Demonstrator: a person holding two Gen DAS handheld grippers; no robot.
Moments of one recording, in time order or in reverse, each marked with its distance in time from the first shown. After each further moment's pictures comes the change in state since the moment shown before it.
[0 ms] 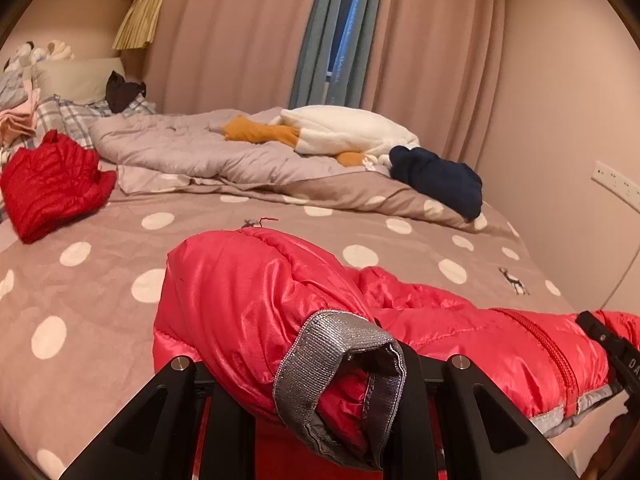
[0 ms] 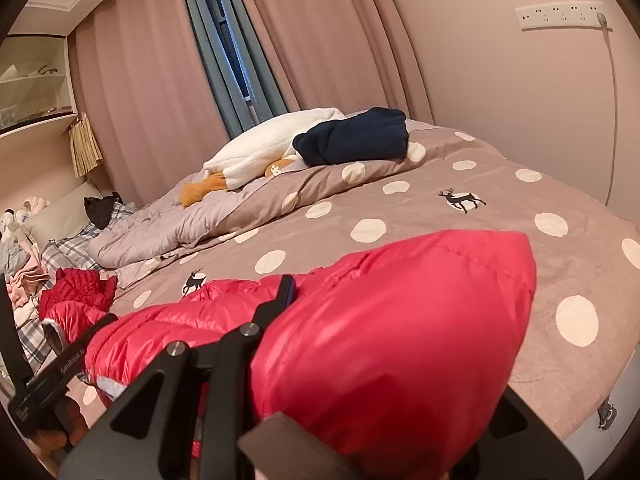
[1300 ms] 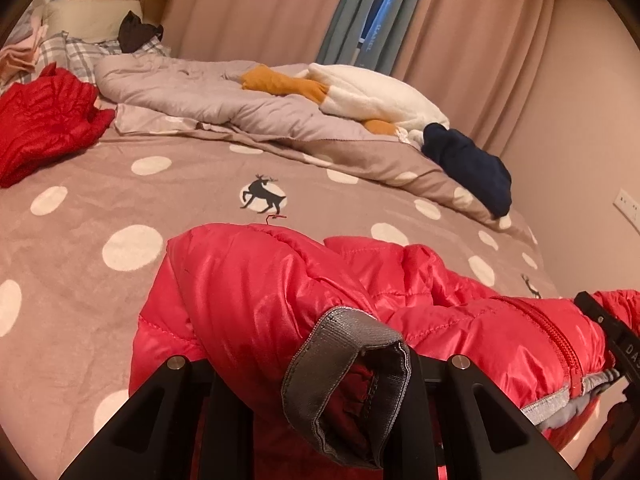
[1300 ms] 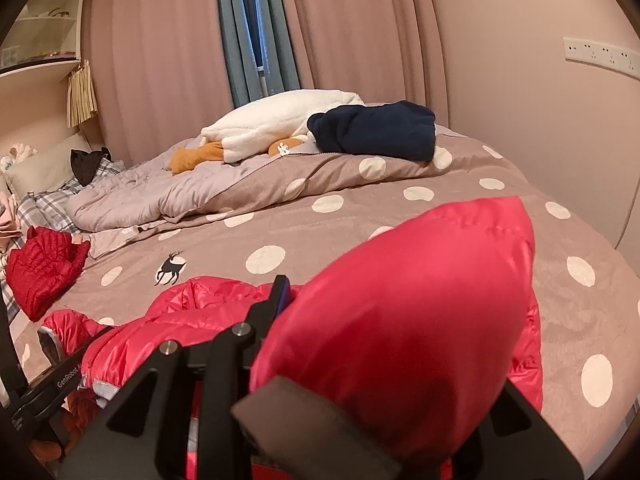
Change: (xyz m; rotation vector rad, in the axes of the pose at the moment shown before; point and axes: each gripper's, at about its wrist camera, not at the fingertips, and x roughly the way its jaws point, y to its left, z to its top) left arm 0.073 0.036 -0.002 -0.139 0.123 -0.005; right arm 0.085 0.045 0.015 -0.167 0.059 -0.062
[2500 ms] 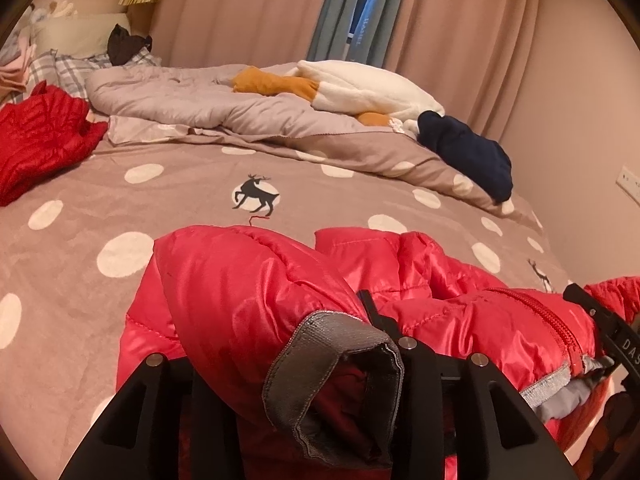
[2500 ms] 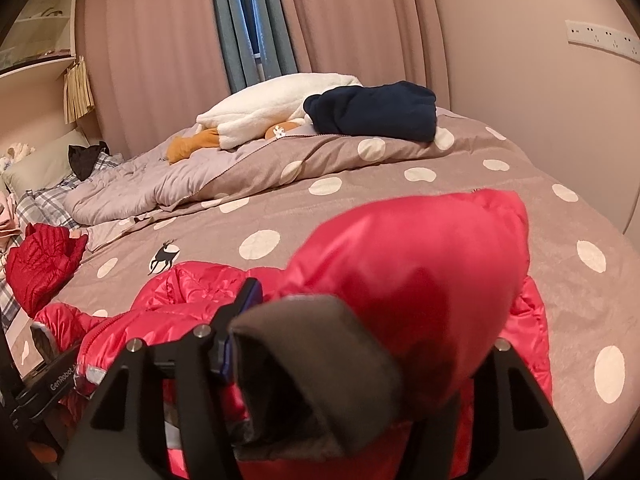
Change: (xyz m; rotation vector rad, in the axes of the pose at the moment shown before) left arm 0.007 -0.013 -0.005 0.070 -0.001 0.030; right arm 0.019 -0.011 -0.012 0.021 0.045 0.015
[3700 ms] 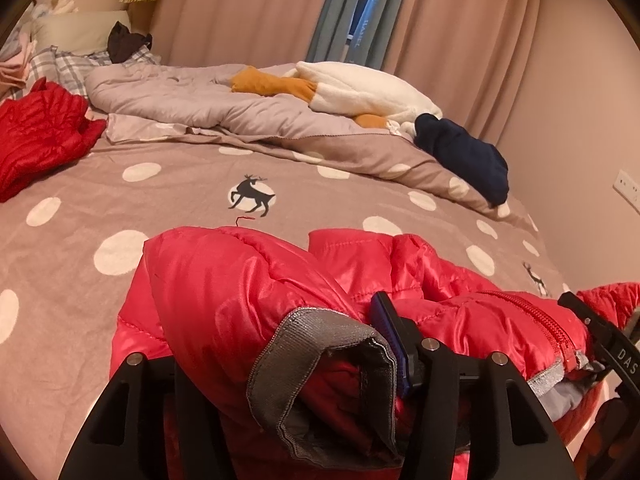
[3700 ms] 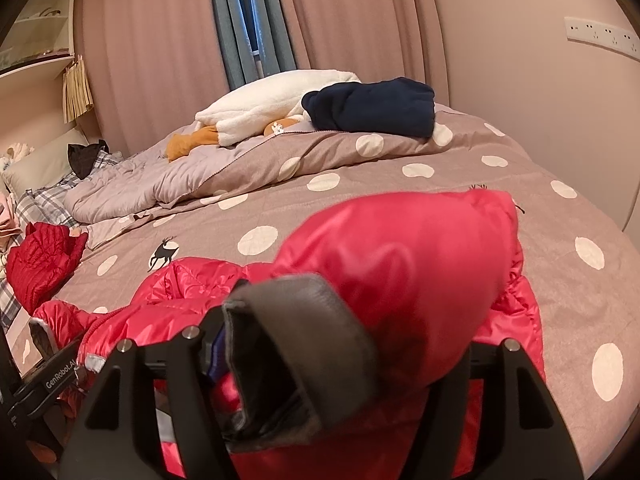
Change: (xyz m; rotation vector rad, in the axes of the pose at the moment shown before) left arm -0.003 -0.001 -0.001 -0.019 -0.004 -0.016; right arm -0.003 -0.003 -0.002 -0.001 0.008 0.000
